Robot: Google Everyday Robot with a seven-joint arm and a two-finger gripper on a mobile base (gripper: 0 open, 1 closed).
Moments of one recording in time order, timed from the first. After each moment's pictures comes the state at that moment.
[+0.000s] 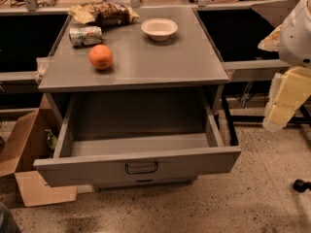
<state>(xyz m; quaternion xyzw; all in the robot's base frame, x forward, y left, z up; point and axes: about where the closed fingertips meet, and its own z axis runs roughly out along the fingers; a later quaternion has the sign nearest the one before) 0.438 -0.217 0.976 -0.60 0.78 -0.03 0.16</state>
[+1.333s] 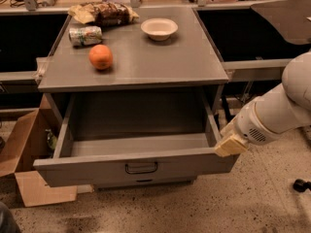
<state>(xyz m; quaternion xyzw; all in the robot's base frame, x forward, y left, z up) 0.448 -0.192 0.790 -0.47 0.86 0.08 0.20</state>
